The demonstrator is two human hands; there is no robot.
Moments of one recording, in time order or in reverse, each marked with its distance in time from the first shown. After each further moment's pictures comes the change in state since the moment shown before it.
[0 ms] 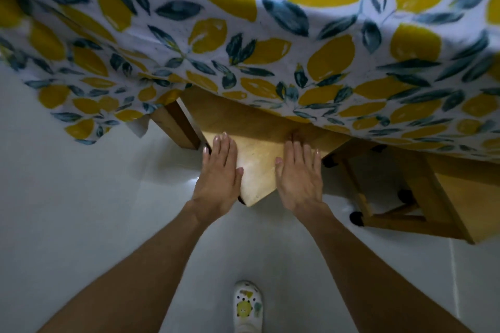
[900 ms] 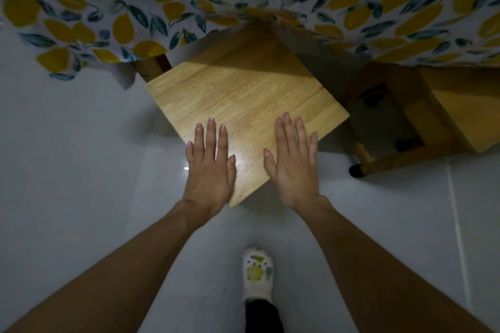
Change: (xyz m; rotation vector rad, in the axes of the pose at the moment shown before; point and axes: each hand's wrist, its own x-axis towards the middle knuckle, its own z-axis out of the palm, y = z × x) left_hand -0.119 -0.012 0.073 0.078 0.152 0.052; right_hand -0.129 0.007 0.051 0.119 0.102 -0.076
